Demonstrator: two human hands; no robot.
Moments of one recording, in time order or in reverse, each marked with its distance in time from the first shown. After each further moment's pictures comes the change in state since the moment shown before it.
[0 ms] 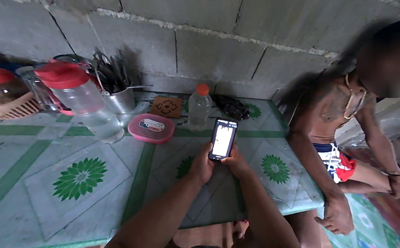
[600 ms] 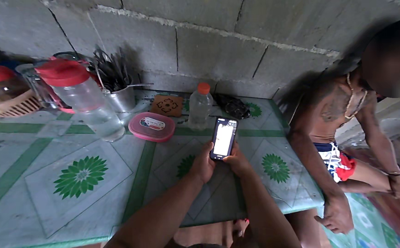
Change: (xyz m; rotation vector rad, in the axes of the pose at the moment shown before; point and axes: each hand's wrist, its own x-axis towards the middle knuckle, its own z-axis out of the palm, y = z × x) left_hand -0.001 0.000 0.002 -0.008 0.006 -0.029; right_hand 0.000 0.001 -0.002 0.058 -0.006 -0.007
